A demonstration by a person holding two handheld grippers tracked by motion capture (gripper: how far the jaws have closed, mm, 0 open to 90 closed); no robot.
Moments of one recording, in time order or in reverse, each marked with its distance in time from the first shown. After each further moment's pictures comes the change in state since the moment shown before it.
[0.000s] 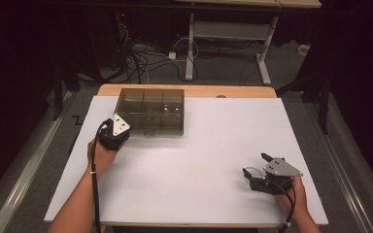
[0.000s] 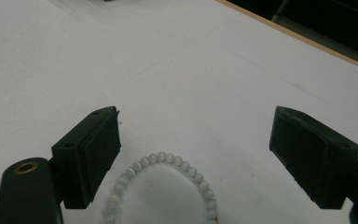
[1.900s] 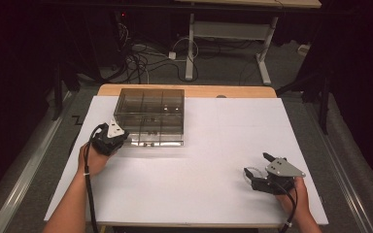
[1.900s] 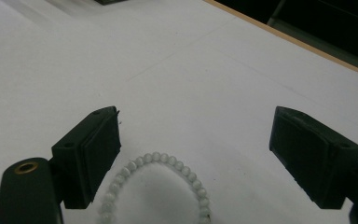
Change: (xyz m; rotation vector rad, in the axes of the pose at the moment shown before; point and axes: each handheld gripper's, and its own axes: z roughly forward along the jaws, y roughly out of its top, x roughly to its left) left arm 0.008 -0.019 -0.009 0.125 -0.086 0.042; right arm -0.003 0.001 -0.004 -0.012 -0.011 -0.001
